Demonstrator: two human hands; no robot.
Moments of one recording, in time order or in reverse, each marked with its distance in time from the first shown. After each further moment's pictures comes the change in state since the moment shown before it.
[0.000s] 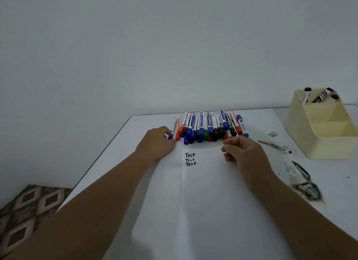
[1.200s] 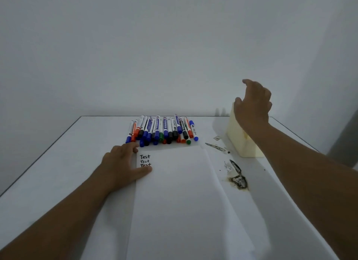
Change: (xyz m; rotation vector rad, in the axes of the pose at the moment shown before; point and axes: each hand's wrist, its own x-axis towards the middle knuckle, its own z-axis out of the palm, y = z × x) left_hand -0.054 -0.001 0.031 0.061 -0.097 0.301; right_hand 0.079 -0.094 -0.136 -0.969 0.597 -0.466
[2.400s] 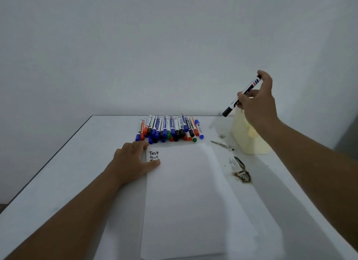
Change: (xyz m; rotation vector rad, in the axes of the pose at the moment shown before) left_hand -0.013 0.003 -0.010 0.048 0.008 0.006; right_hand -0.024 -0.033 -0.041 0.657 -0.126 0.207
